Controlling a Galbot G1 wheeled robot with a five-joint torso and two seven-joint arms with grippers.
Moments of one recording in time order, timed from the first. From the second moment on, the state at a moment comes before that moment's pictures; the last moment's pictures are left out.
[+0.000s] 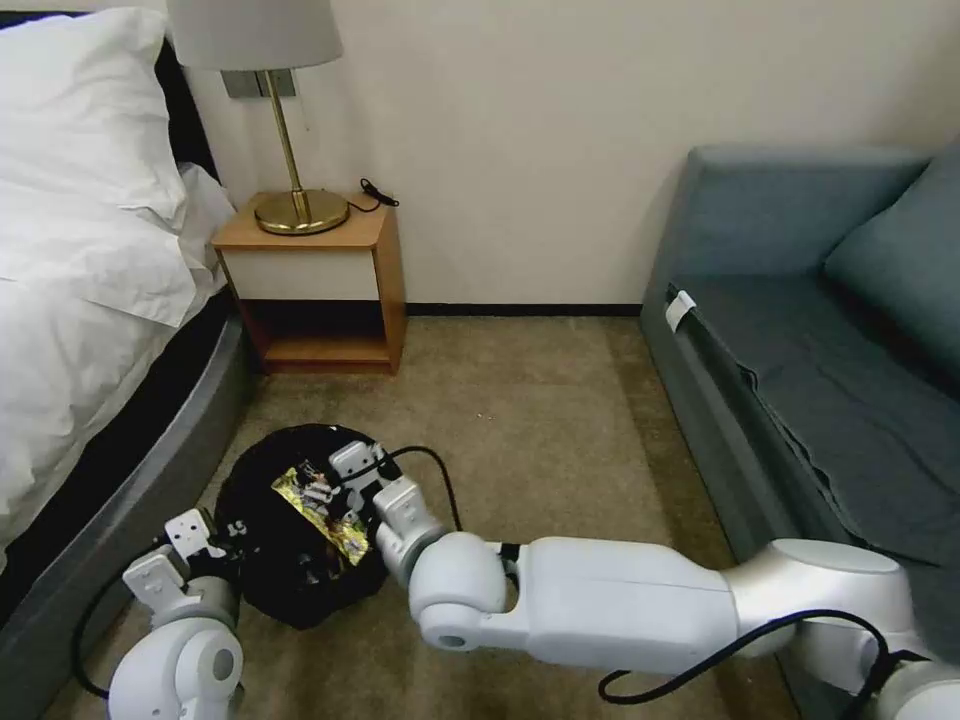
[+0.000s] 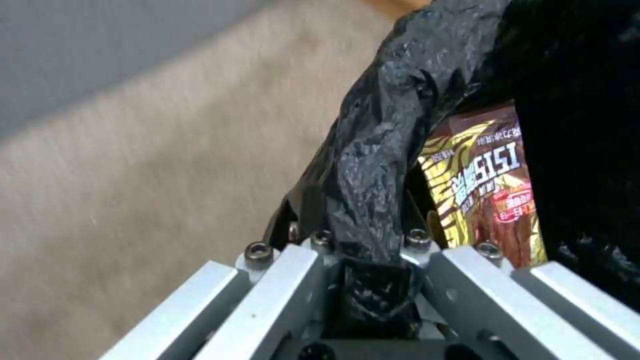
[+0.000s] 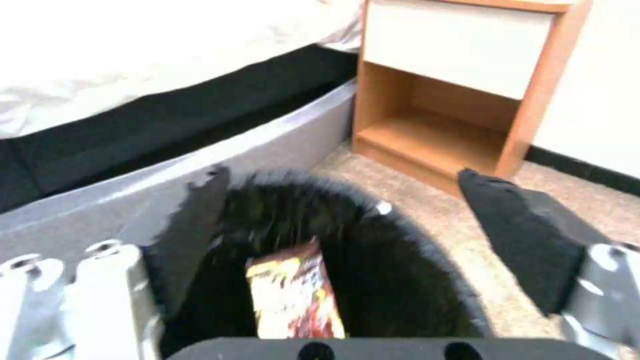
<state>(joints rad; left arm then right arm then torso) 1.50 -1.52 -0.77 -2.10 -0.69 0.57 -0.44 -0.28 1.21 -0.98 1.84 0.92 -0.14 0.75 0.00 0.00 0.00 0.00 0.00</state>
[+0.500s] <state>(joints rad) 1.47 -1.51 -0.79 -2.00 -0.78 0.61 -0.52 -0.32 1.19 -0.94 1.84 0.90 -0.14 0.75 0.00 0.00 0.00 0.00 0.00</state>
